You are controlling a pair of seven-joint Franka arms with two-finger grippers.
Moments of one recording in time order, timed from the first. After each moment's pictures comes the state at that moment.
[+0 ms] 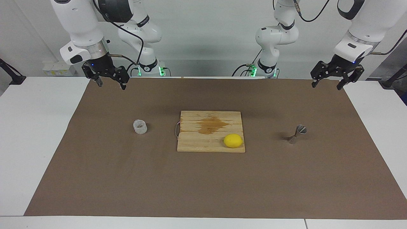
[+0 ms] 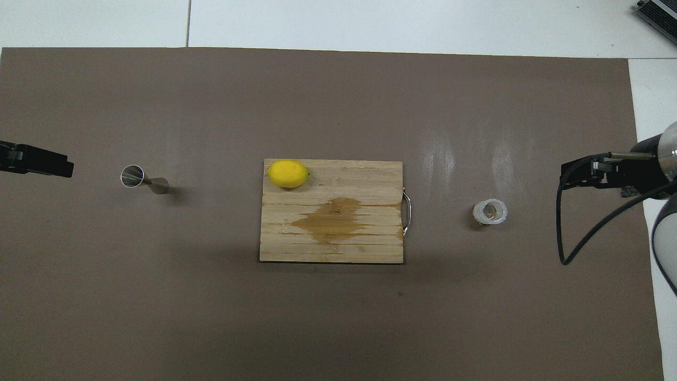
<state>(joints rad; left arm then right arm) 0.04 -0.02 -0.09 -1.55 -0.02 1.57 0.14 -0.02 -0.05 0.05 -1.67 -0.03 1.59 0.18</state>
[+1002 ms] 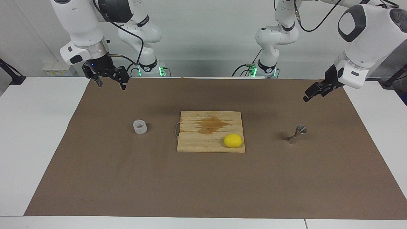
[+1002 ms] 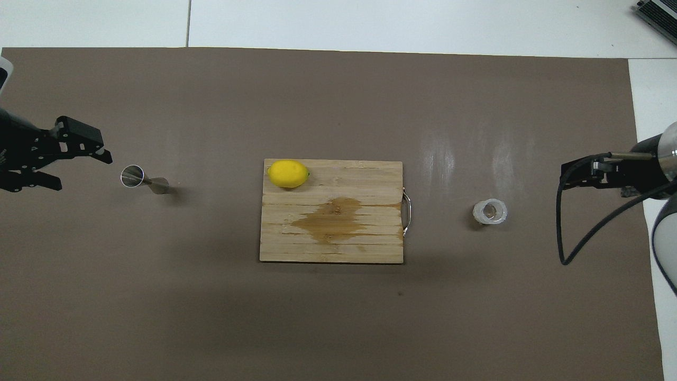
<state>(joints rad) 0.07 0.10 -0.07 -1.55 -0.21 1.53 -0.42 -0.02 -0.05 0.05 -1.67 -0.03 1.59 0.18</state>
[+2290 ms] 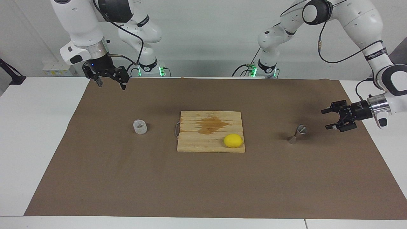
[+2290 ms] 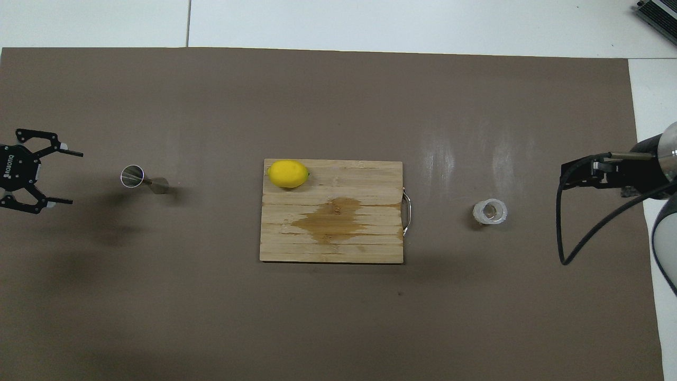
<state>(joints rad) 0.46 0.47 -0.06 -1.55 -0.72 1.44 -0.75 -0.02 -0.05 0.05 -1.67 -0.03 1.59 0.18</state>
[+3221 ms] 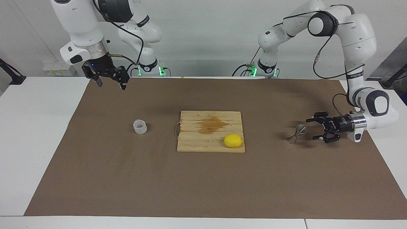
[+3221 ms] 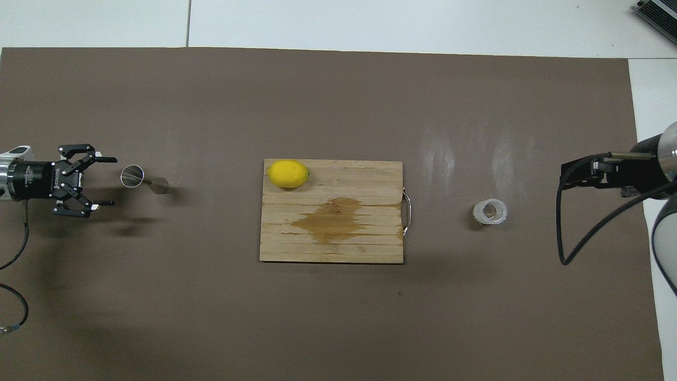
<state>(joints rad) 0.51 0.61 -0.07 -1.69 -1.03 1.44 -0.78 -0.02 -0.05 0.05 -1.67 -0.03 1.59 0.18</state>
